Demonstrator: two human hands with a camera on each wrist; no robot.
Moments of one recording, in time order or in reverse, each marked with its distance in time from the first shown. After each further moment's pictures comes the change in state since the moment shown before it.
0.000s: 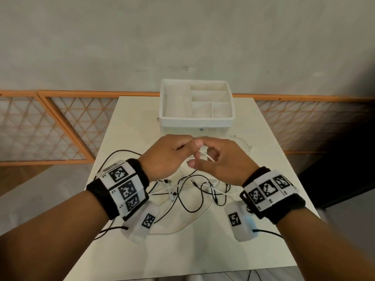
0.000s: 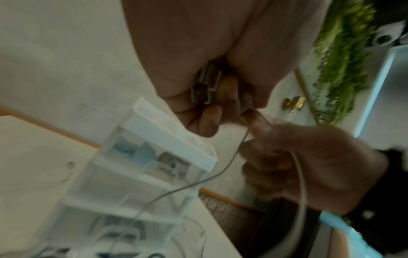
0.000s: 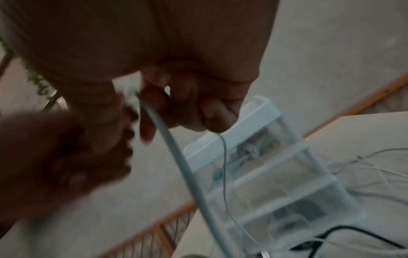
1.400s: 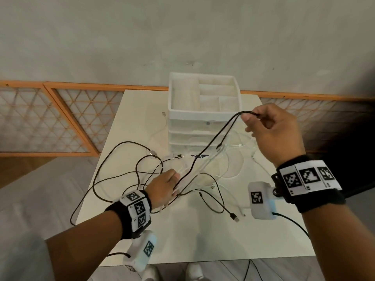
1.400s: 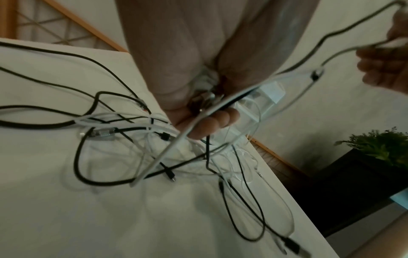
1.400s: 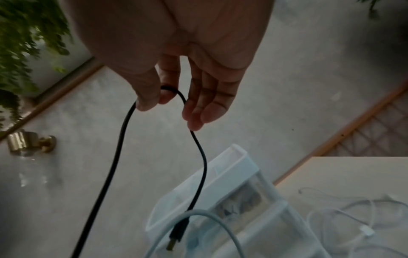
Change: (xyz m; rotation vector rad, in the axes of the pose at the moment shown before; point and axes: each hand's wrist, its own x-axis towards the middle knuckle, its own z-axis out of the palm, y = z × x) left_hand -0.053 -0.118 0.055 -0.156 -0.038 -0.517; right_hand -0.015 -0.009 -0.045 0.015 0.624 0.004
